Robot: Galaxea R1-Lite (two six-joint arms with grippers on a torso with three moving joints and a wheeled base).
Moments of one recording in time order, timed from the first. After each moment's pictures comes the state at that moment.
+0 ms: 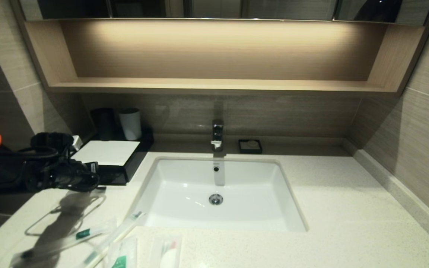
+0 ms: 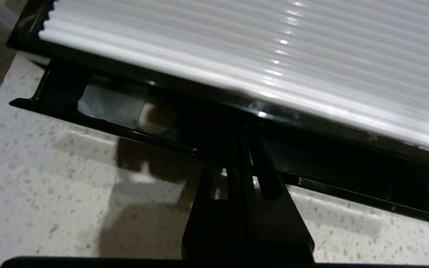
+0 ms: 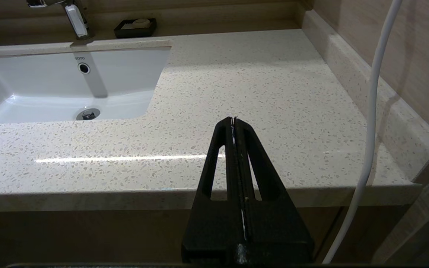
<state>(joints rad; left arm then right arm) 0.19 2.08 -1.00 -0.42 -0.02 -0.04 0.00 0.00 0.00 -0.01 -0.01 0.06</state>
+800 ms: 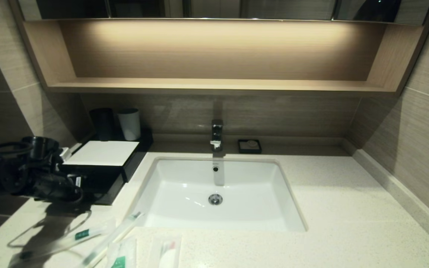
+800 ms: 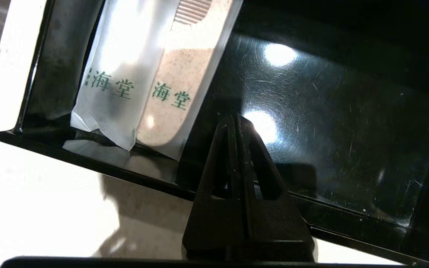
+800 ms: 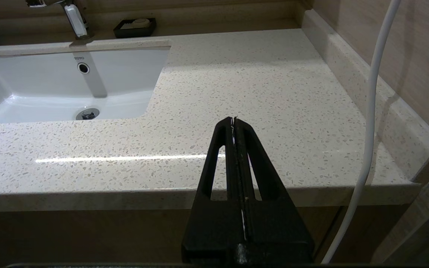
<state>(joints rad) 0.26 1.98 -0.97 -0.15 -0.01 0.03 0.00 0.00 0.00 -0.01 -0.01 0.06</state>
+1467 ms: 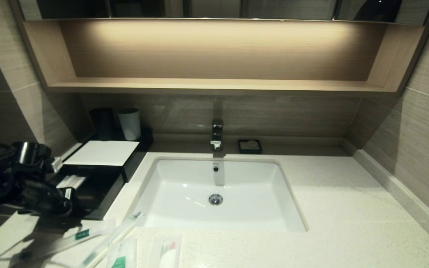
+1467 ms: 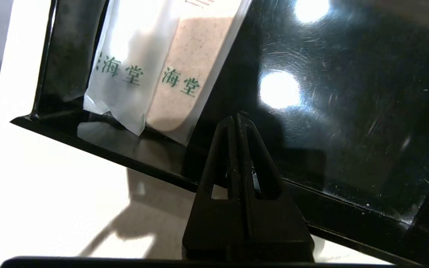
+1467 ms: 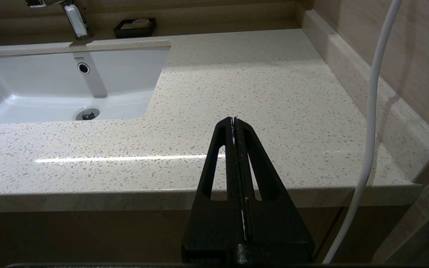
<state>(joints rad) 0.26 1.89 -0.89 -0.01 0.05 0.04 0.00 0.00 0.00 -0.01 -0.01 0.06</state>
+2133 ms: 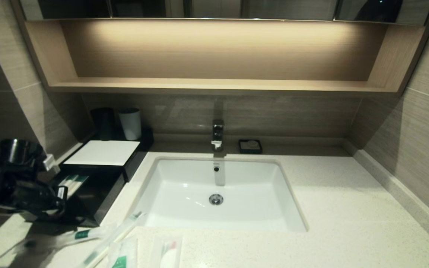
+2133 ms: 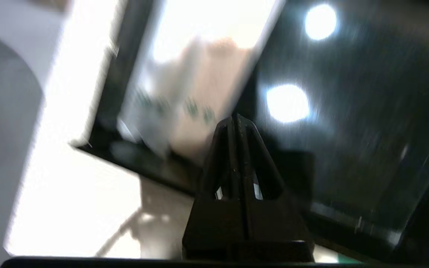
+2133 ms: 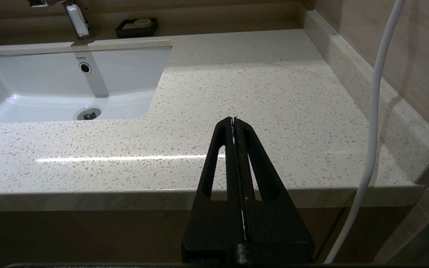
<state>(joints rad) 0.26 1.82 -0.86 -0.06 0.07 0.05 0.00 0.00 0.00 -0.01 -0.01 0.06</state>
